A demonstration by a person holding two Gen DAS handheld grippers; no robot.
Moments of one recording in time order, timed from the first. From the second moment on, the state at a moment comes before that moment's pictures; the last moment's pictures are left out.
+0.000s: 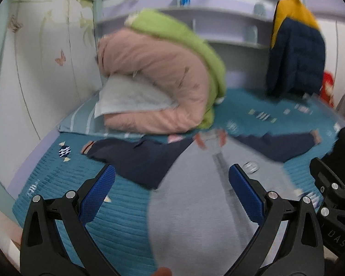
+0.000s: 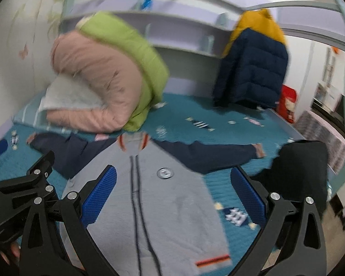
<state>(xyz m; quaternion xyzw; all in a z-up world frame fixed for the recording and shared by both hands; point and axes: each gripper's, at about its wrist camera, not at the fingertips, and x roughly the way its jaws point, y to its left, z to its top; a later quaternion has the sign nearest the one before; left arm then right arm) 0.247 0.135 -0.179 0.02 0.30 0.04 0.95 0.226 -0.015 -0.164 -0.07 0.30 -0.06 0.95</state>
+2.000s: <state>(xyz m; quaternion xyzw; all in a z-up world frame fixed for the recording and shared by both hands) 0.452 0.268 -0.202 -0.24 0.29 -0.12 0.92 0.434 0.005 -0.348 0.12 0.49 0.19 0.84</state>
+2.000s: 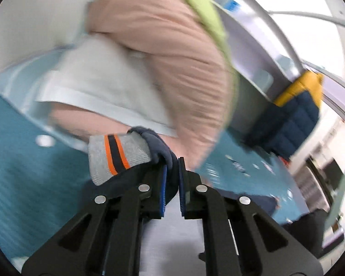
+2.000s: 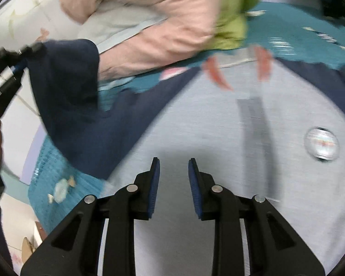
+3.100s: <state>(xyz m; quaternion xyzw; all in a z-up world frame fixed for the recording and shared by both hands) 0.435 0.082 -0.282 -0.15 0.44 -0.17 0.87 0.346 -0.216 -0.398 0.19 0.61 0.03 0.77</state>
